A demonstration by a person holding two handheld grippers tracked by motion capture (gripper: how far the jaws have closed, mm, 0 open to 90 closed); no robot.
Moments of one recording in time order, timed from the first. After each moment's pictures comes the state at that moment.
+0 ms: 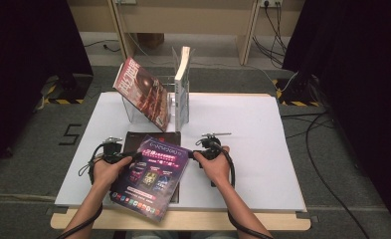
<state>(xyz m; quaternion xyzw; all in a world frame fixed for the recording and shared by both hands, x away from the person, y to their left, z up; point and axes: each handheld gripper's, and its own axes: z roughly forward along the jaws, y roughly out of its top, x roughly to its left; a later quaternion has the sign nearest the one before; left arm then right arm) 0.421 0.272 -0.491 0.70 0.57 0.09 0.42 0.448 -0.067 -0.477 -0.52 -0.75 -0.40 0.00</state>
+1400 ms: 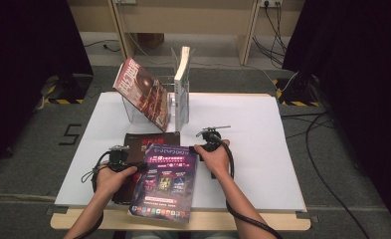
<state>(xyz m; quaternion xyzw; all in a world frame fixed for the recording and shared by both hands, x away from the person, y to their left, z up) 0.393 0.246 -0.485 0.72 0.56 0.05 0.40 0.478 -0.069 -0.481 -0.55 -0.75 -0.37 -0.01</state>
